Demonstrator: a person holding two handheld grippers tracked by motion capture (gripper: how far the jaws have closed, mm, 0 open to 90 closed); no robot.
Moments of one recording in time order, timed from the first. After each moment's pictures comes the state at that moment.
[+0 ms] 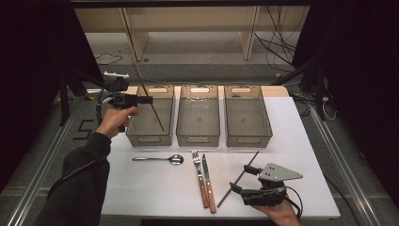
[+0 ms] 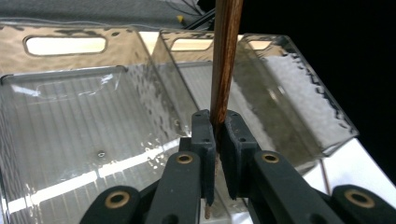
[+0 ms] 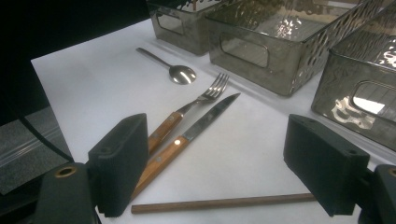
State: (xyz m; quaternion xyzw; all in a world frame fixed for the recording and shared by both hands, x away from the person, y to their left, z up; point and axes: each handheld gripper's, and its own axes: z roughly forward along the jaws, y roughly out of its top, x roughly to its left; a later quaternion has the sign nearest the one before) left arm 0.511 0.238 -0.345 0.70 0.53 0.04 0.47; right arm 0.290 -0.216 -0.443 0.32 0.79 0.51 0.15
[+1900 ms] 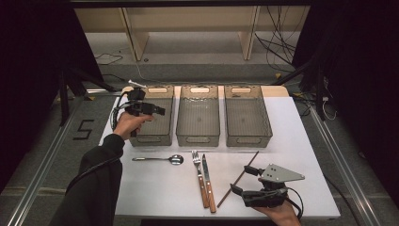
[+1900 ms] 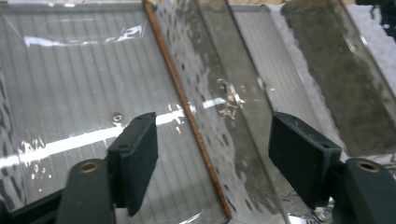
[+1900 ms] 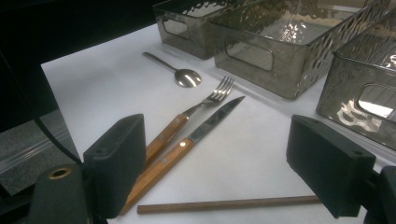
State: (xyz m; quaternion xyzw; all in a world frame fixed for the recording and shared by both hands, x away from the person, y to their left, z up) left arm 0.535 0.208 -0.395 0.72 0.58 0.04 0.37; right arm 0.288 -0.218 -0.444 0.31 0.78 0.52 0.14
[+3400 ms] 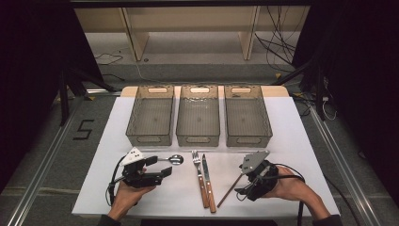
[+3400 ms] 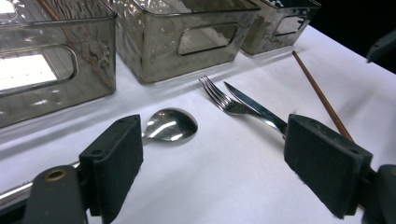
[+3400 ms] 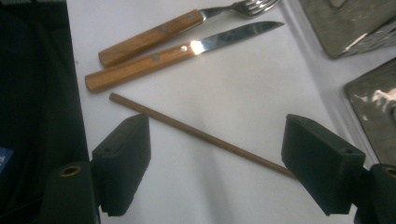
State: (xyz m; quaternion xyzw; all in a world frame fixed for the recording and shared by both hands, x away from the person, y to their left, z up) left arm 0.335 0.186 -0.470 0.74 0.42 0.12 0.51; right arm 0.336 -0.198 -0.419 0.11 0.95 0.27 0.10
